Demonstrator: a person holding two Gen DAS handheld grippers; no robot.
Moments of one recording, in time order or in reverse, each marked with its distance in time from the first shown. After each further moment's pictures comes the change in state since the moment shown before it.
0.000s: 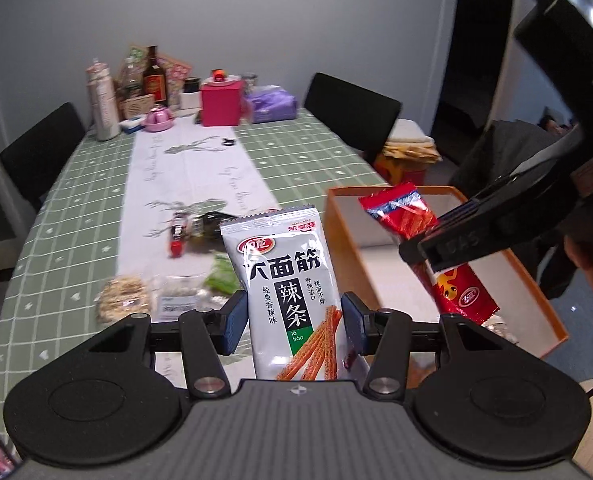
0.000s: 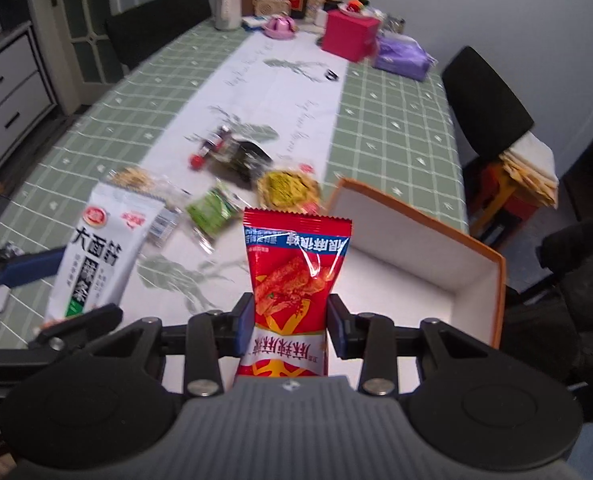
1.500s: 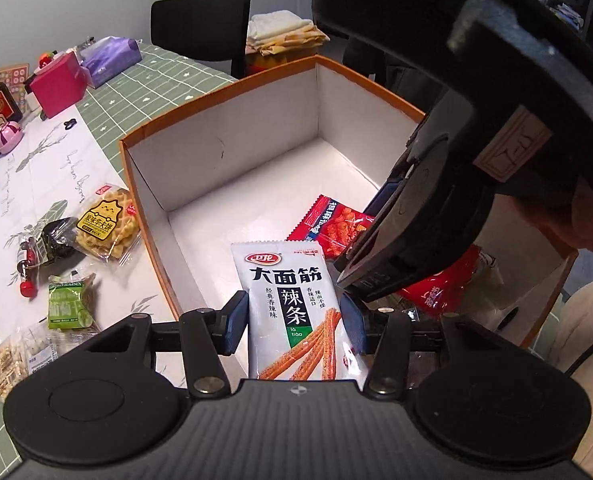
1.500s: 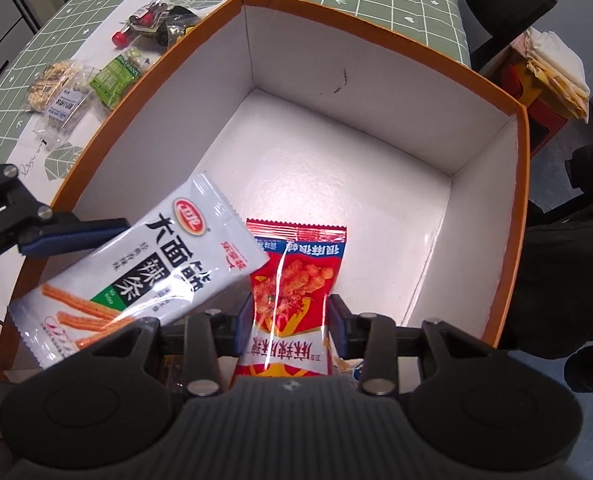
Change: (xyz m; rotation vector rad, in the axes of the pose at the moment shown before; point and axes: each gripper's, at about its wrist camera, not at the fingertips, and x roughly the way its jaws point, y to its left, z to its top) left arm 0.131 -0.109 -0.011 0.381 0.276 -0.145; right arm 0.112 -0.084 -0.050 -0.002 0.251 0.105
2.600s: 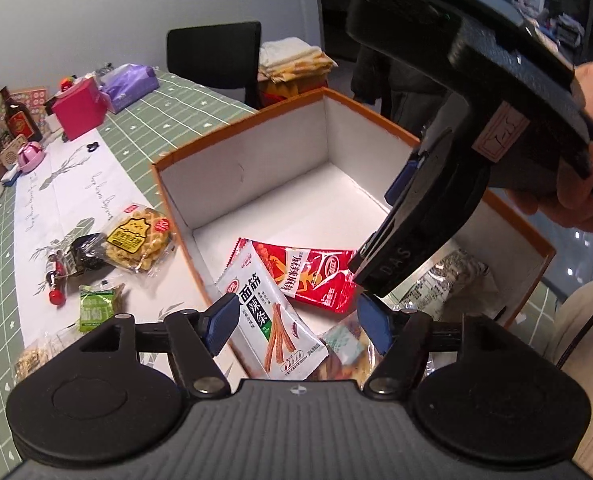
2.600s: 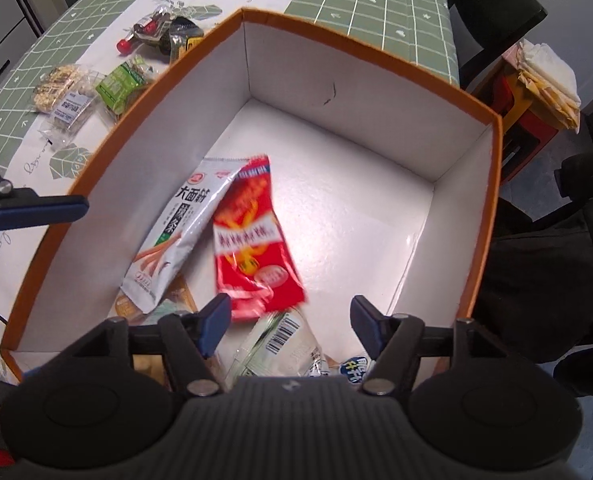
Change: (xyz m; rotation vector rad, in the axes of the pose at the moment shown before) left arm -0.041 0.002 -0.011 -0.007 -0.100 0.045; right arm -0.025 -0.002 -0.007 -0.007 -0.051 -0.030
